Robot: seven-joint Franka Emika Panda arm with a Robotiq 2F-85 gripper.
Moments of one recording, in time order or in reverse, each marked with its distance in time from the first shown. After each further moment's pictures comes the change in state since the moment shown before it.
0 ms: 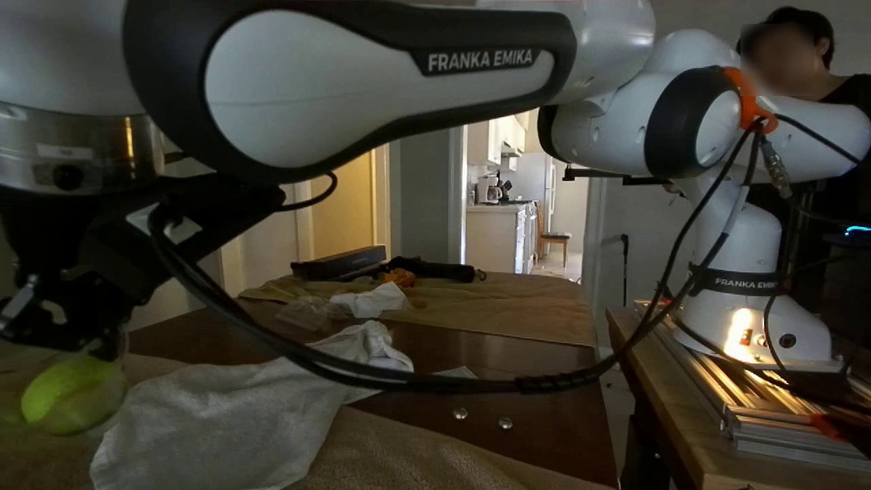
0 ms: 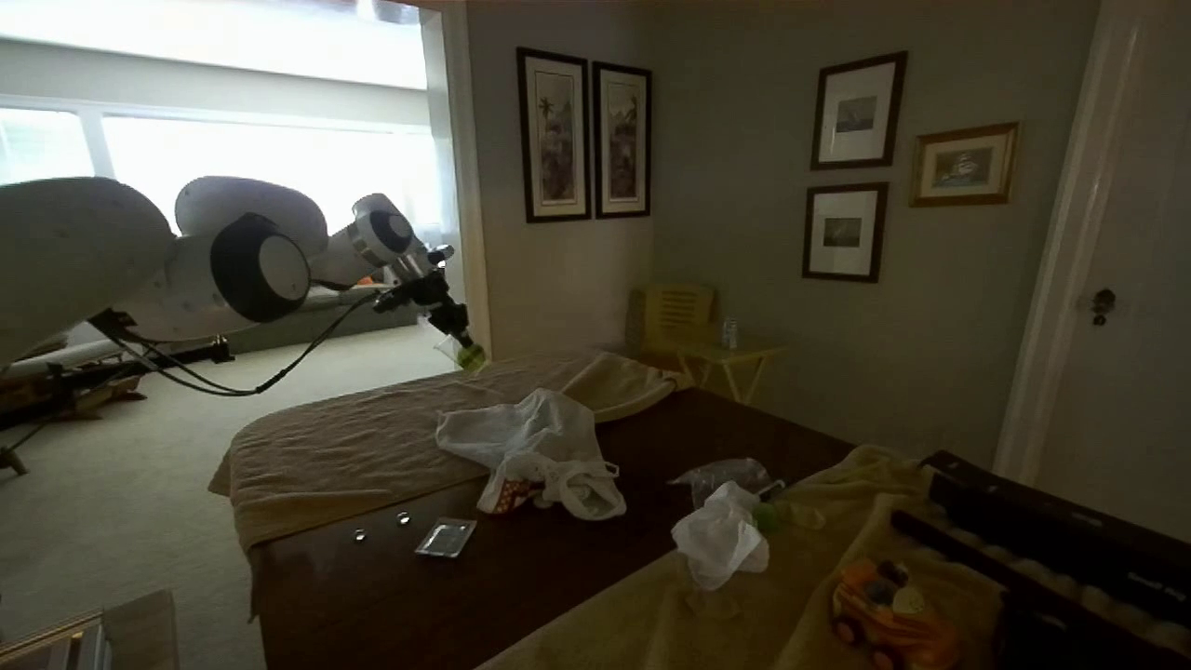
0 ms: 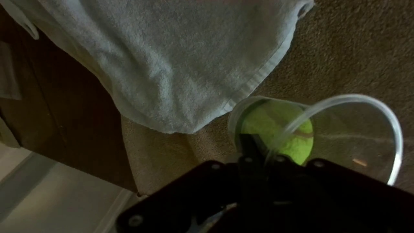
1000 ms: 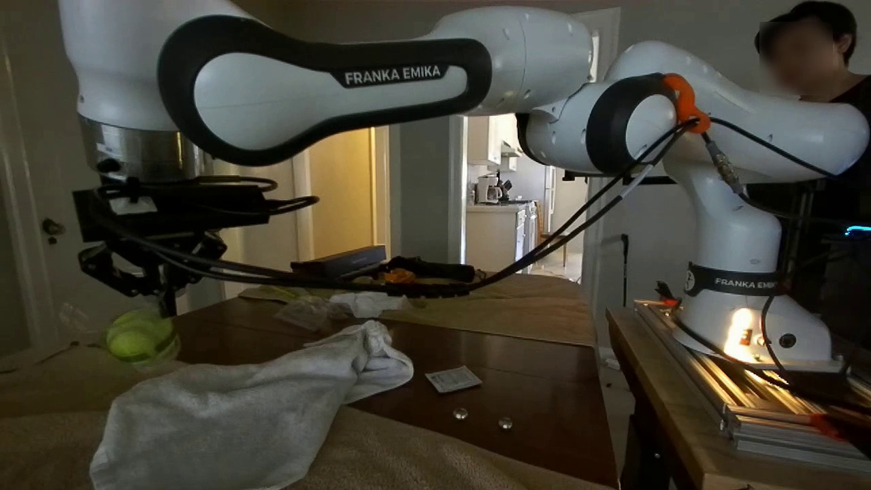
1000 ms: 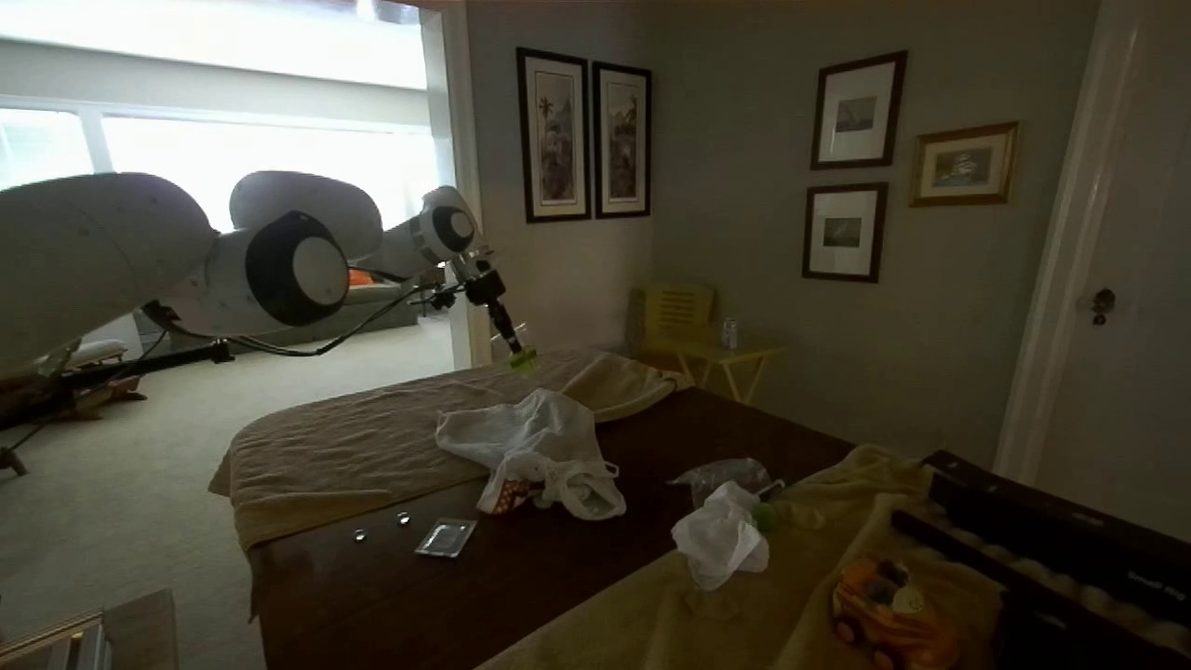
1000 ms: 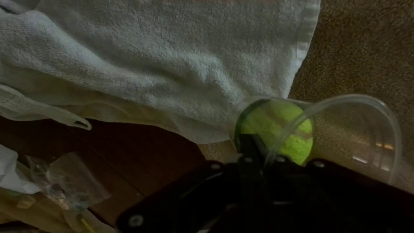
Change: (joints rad) arm -0.178 -0.013 0.042 0.000 0.069 -0.004 0.464
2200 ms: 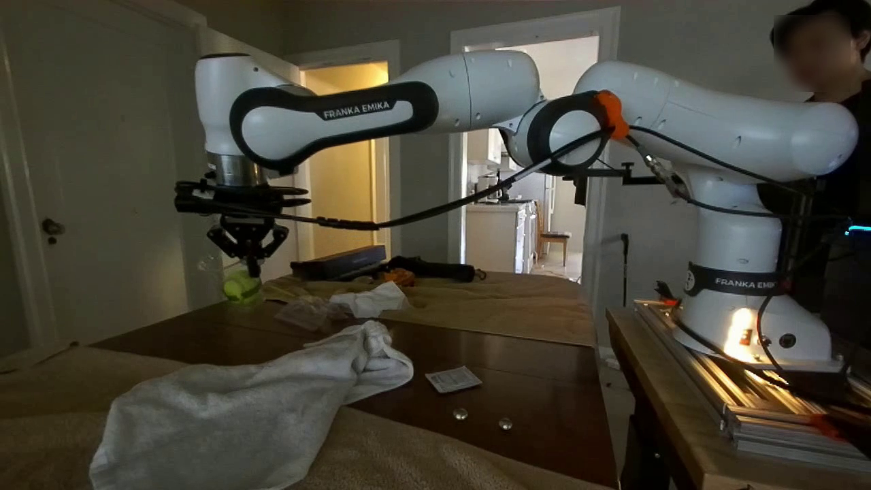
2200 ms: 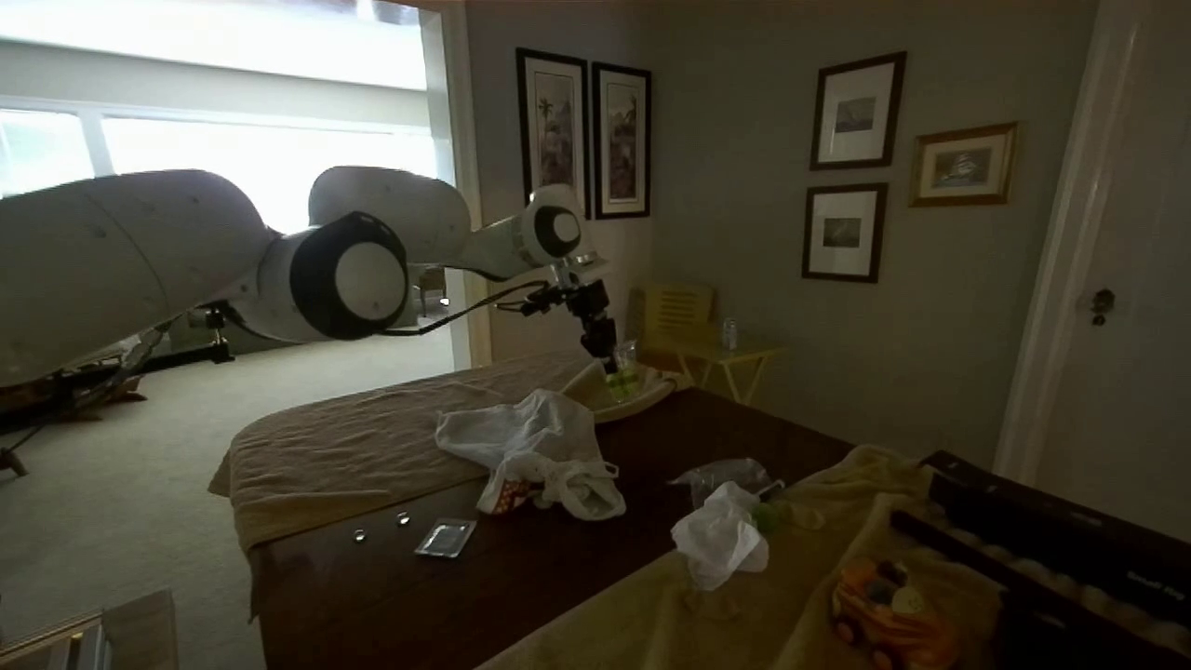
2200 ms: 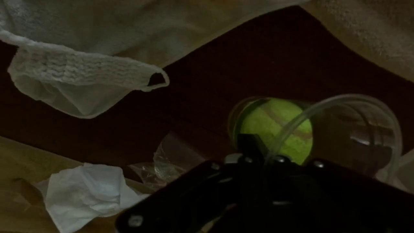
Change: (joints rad) arm -0.303 -0.004 0.025 0.000 0.055 -0.036 0.302
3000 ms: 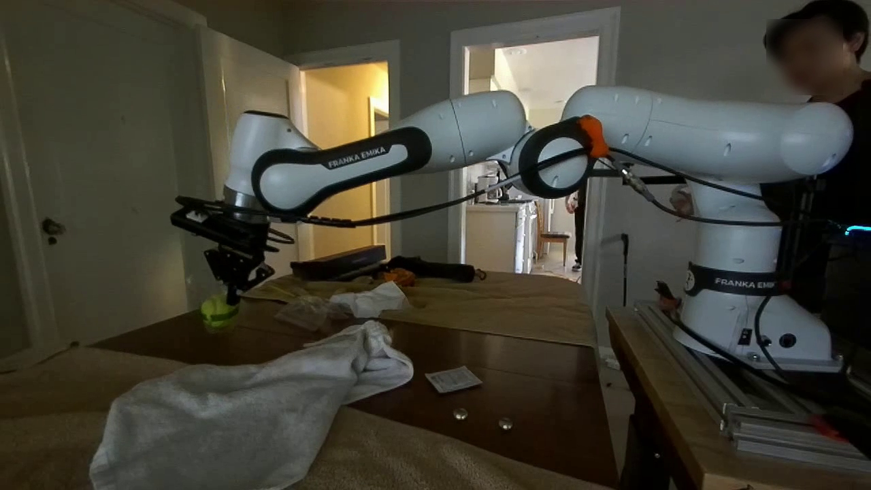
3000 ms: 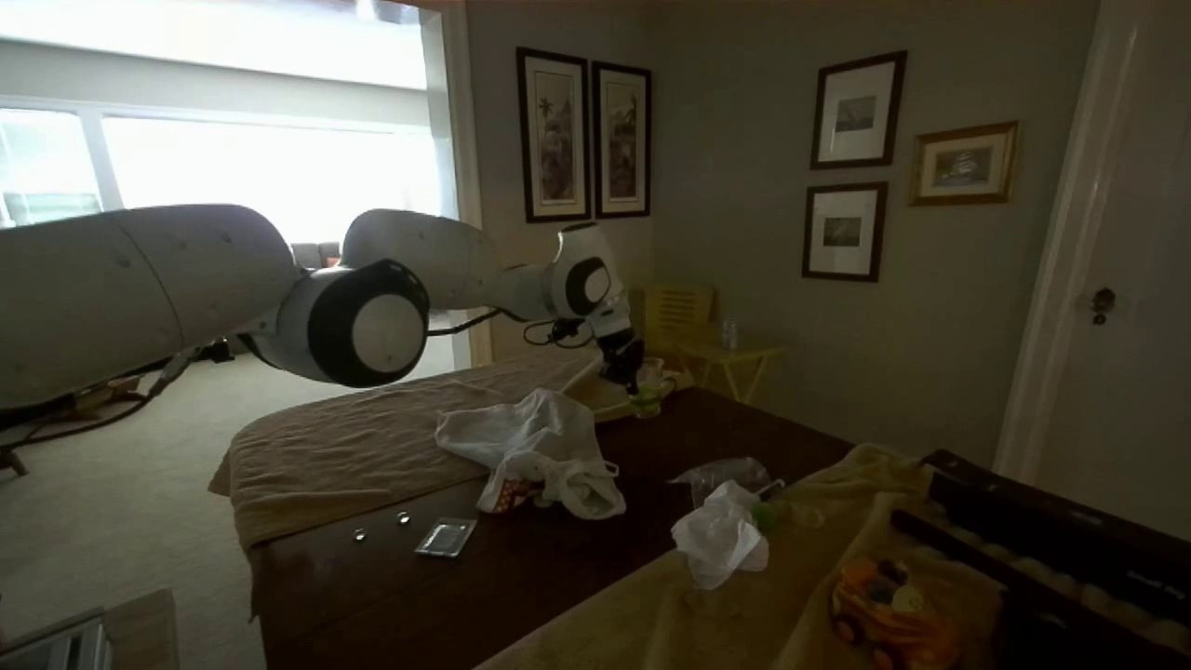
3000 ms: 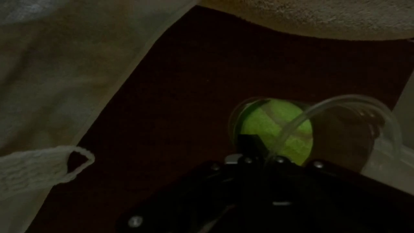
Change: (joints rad) arm -0.092 0.114 0.070 -0.004 0.092 0.357 0.268
